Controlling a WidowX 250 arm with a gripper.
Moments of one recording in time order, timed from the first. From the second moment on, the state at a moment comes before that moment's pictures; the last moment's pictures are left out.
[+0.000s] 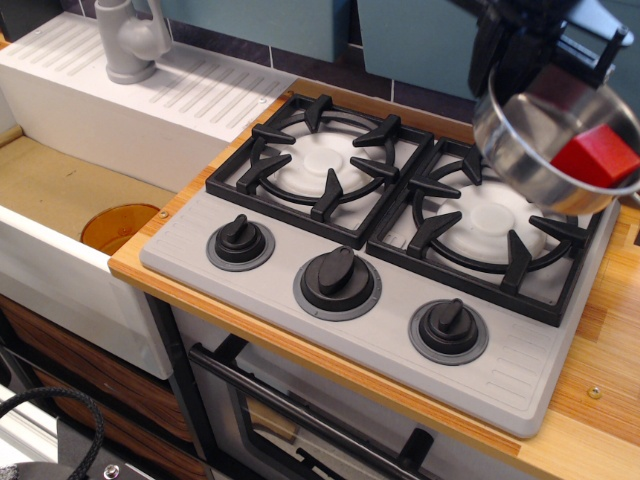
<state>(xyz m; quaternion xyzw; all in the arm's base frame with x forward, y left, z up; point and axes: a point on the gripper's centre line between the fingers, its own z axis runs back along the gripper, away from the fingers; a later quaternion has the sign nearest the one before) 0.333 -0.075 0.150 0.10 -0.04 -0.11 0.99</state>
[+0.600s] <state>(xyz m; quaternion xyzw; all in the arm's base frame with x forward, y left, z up) 0.349 -0.010 0.168 0.08 -0.05 -0.16 0.98</state>
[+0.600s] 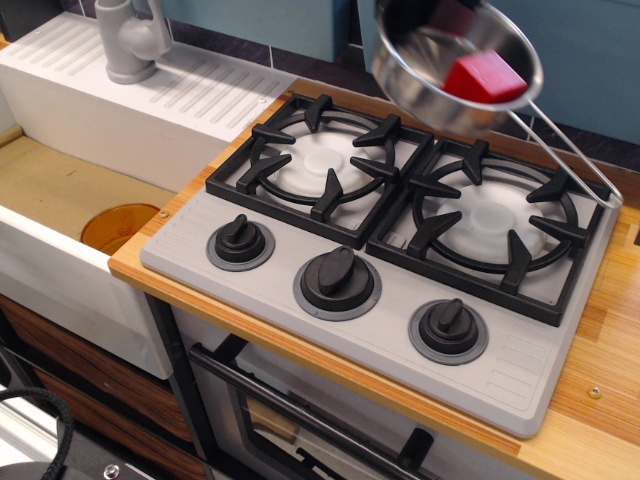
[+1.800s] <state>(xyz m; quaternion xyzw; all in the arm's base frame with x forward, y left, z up) 0.374 0.088 0.122 0.05 -0.10 -0.20 0.97</state>
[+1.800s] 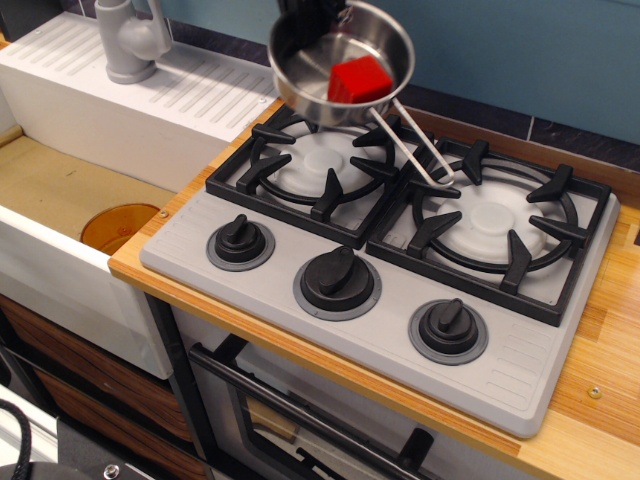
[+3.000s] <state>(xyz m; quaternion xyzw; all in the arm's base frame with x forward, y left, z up) 0.362 0.108 0.071 0.01 -0.11 -0.20 0.97</state>
